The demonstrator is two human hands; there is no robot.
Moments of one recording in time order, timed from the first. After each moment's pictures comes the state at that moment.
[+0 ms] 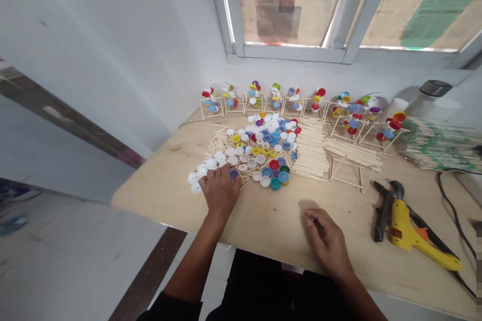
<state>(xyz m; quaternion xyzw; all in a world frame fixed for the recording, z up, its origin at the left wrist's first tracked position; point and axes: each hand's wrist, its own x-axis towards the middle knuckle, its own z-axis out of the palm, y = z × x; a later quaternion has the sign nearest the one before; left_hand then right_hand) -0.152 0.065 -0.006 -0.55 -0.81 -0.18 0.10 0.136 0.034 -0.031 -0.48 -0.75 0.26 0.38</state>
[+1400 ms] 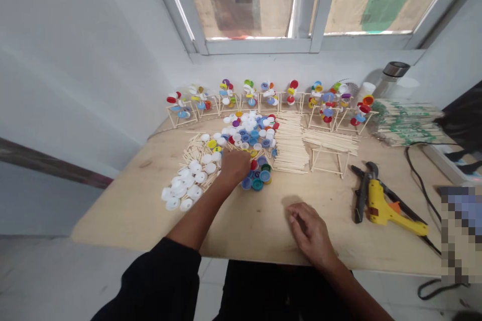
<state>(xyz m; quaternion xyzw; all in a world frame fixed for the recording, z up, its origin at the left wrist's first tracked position) -0.094 0.162 0.045 -0.73 -0.68 0.05 -0.01 0.129 0.031 -0.018 -0.47 -0.77 0.23 0.37</state>
